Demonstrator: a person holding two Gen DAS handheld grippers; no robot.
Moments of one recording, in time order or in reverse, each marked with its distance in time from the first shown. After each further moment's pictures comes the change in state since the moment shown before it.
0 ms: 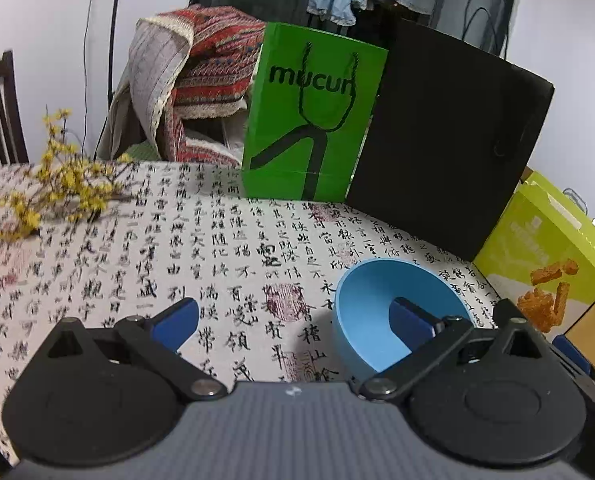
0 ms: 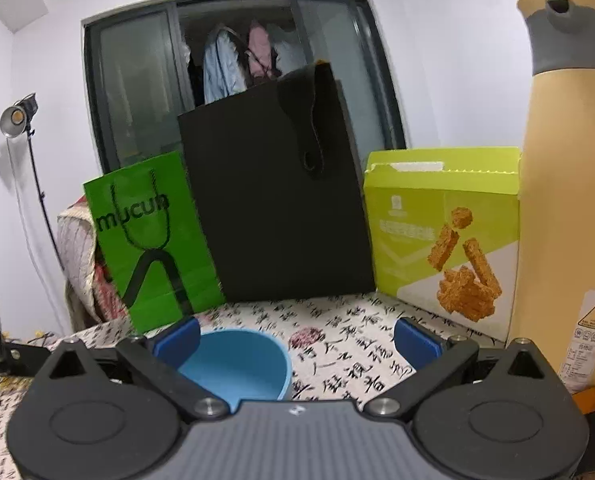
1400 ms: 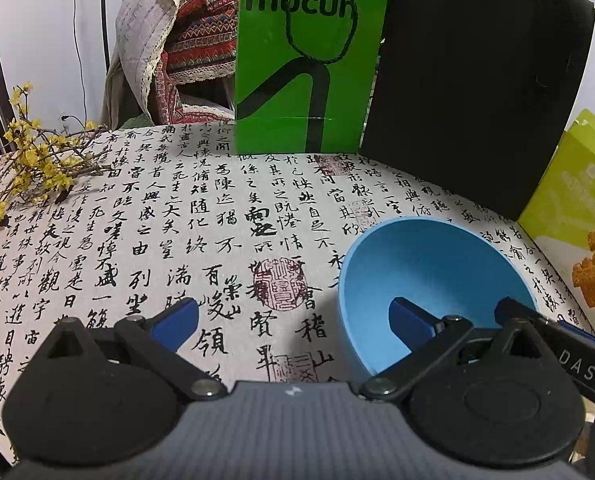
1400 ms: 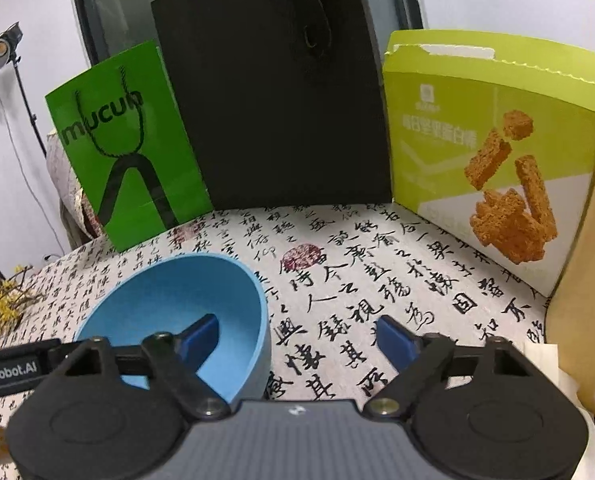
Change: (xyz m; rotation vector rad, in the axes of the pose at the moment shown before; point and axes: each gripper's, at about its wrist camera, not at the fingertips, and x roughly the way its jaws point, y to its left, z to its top) left arm 0.091 -0.026 -0.012 0.074 0.099 0.097; right arm 0.088 -0.014 -0.005 -0.009 0.337 0.042
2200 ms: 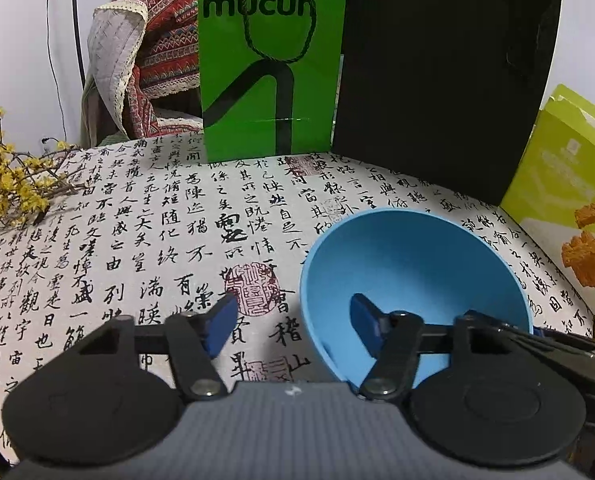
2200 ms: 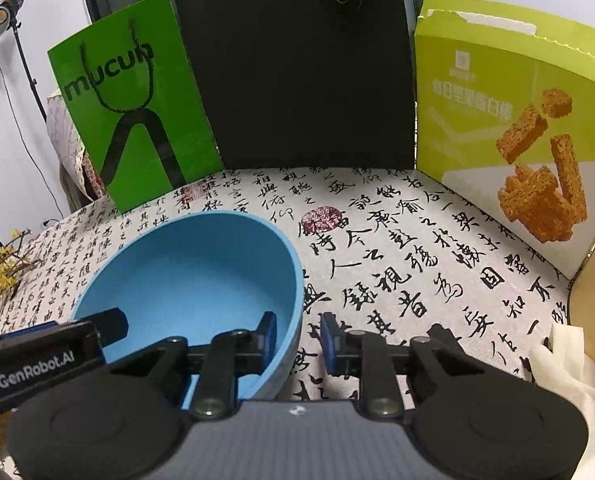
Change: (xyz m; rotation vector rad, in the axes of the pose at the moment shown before) left arm 0.005 -0.015 -0.006 0.078 -0.018 -0.035; right arm 0.017 0.021 -0.005 -0.037 0.101 -0.022
